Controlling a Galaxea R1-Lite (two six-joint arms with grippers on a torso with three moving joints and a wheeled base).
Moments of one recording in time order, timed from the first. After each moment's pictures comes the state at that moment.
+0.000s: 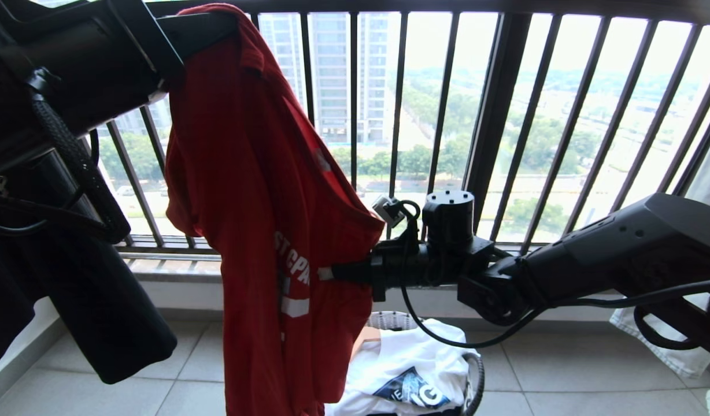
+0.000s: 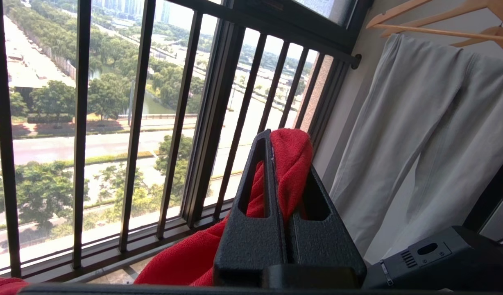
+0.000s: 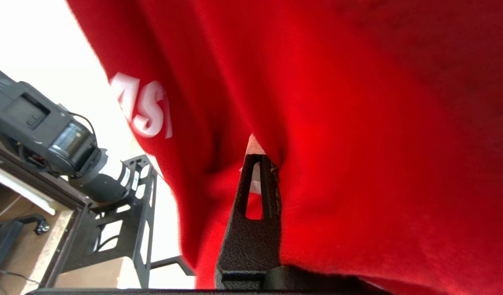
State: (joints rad) left arm -0.35 1.41 -1.13 -0.69 -0.39 -0.42; right arm 0.56 2.19 -1.26 -0.79 0.92 0.20
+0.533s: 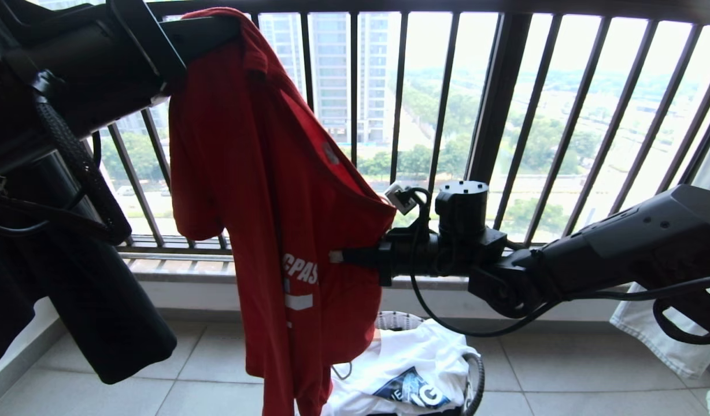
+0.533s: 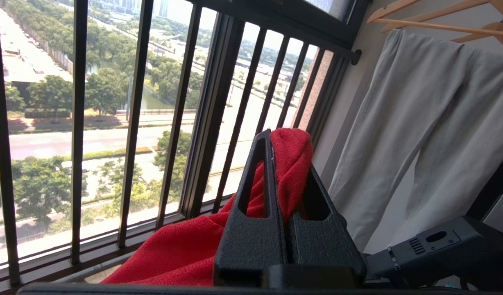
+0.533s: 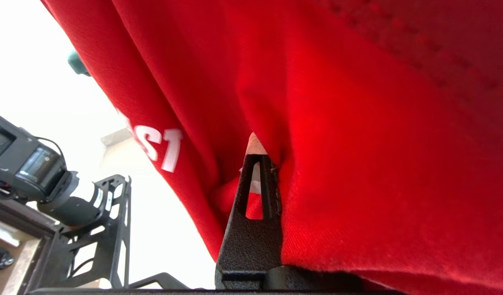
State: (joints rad) left arm -0.35 1.41 -1.14 -0.68 -0.40 -0.42; right arm 0.53 2.15 -1.25 -0.78 0.83 0.20
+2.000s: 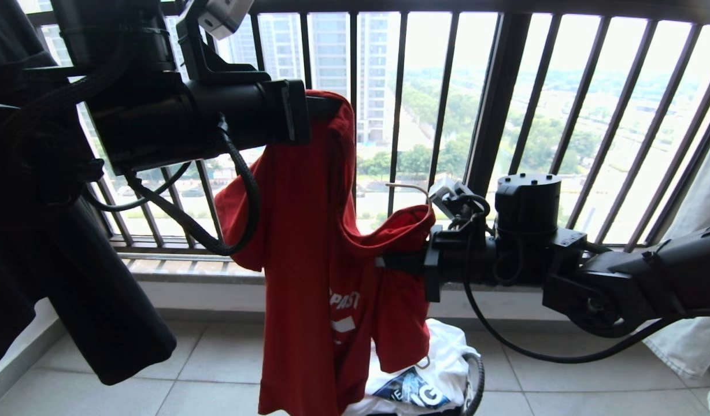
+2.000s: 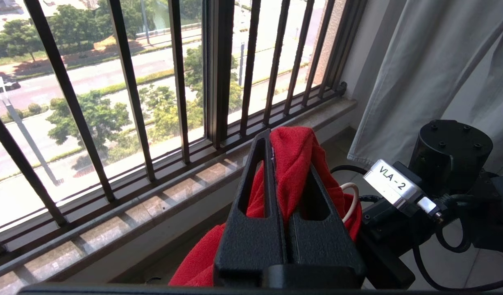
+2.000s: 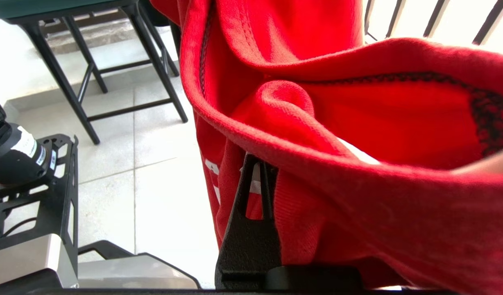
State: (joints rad) left arm -0.53 1.62 -1.41 -0.28 -0.30 -0.11; right arm 0.49 1.89 -0.99 -0.70 0.73 -0.08
